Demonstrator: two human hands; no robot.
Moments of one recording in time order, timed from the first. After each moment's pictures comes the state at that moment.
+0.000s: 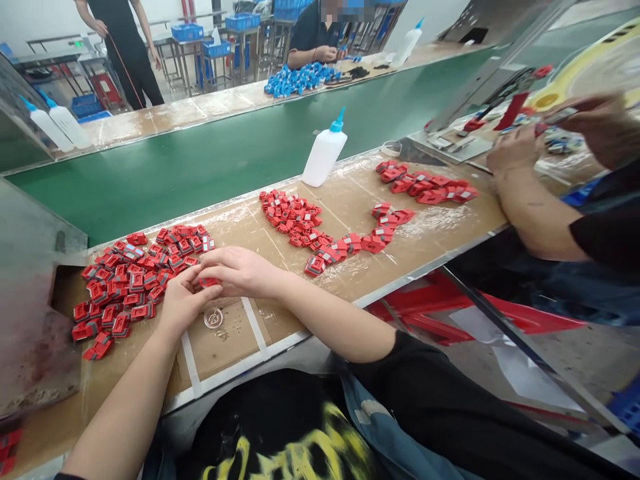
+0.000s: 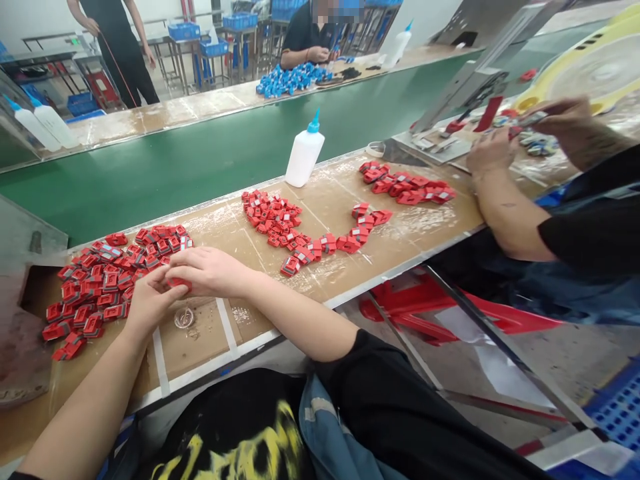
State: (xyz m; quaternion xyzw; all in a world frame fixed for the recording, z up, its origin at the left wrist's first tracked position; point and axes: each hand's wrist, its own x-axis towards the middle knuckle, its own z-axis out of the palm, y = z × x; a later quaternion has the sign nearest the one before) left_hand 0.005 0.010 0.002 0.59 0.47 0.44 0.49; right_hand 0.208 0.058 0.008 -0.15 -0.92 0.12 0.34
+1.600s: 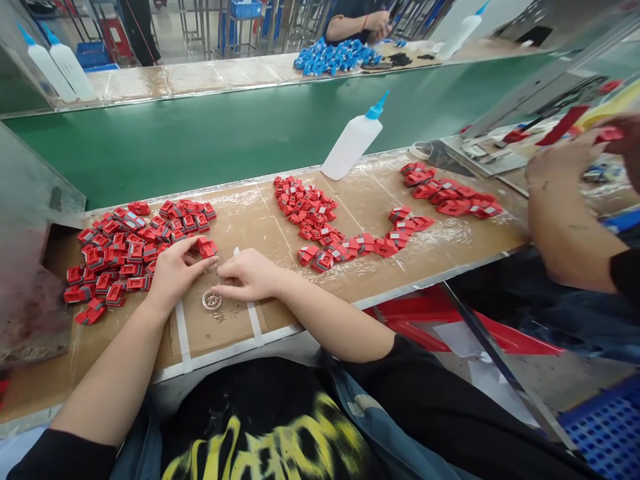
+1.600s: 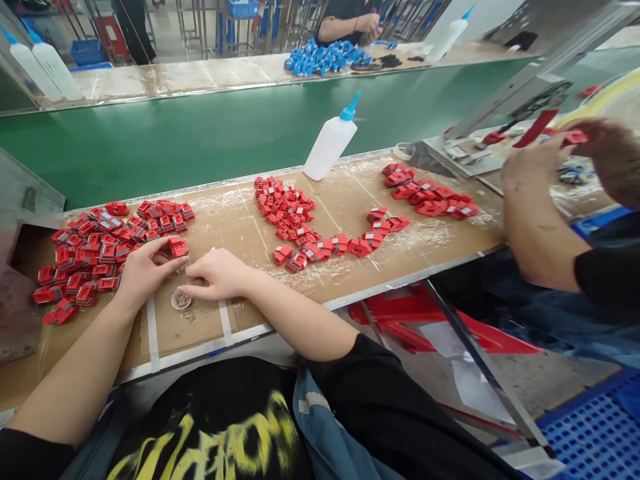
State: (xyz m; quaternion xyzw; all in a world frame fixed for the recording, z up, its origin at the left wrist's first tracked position) left_hand -0.011 0.018 -0.005 0.68 0.58 0.36 0.28; right_hand 0.203 0.033 -0.002 -0.24 -0.92 0.25 0.20
